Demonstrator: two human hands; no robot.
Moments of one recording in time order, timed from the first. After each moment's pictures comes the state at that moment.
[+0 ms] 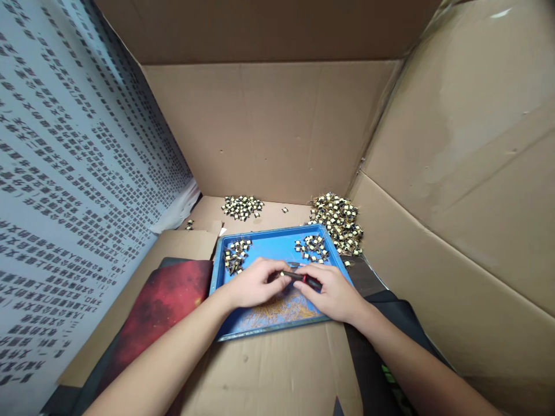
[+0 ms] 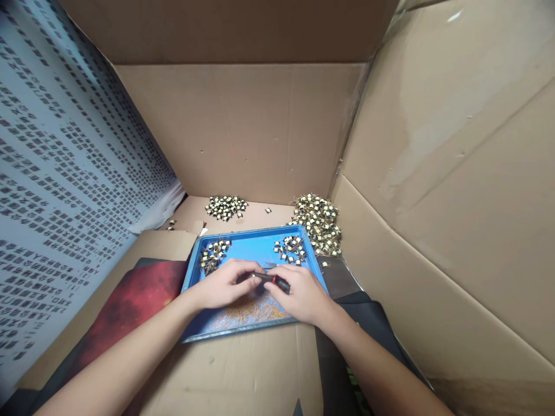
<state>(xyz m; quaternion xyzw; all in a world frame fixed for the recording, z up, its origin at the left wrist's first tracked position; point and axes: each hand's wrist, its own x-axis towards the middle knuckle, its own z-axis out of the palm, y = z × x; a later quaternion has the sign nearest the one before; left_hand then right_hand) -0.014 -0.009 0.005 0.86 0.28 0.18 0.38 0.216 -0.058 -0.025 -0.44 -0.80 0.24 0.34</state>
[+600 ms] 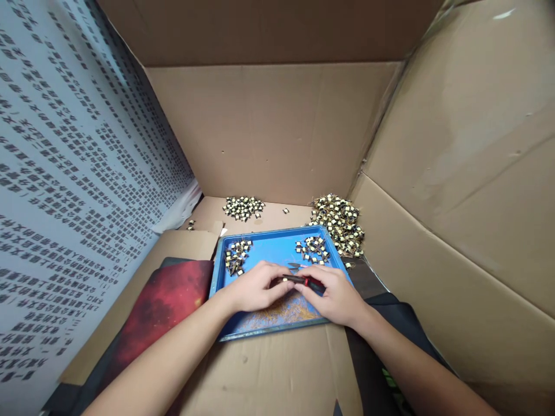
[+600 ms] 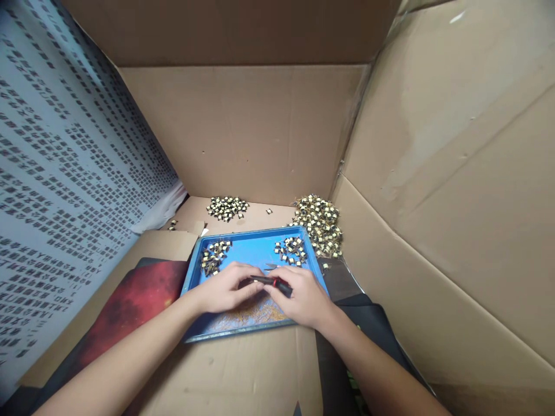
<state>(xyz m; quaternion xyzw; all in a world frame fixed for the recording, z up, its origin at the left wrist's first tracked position) -0.011 -0.012 0.007 0.89 0.24 0.16 0.34 0.215 -0.062 -0.023 -0.42 -0.79 0.24 0.38</state>
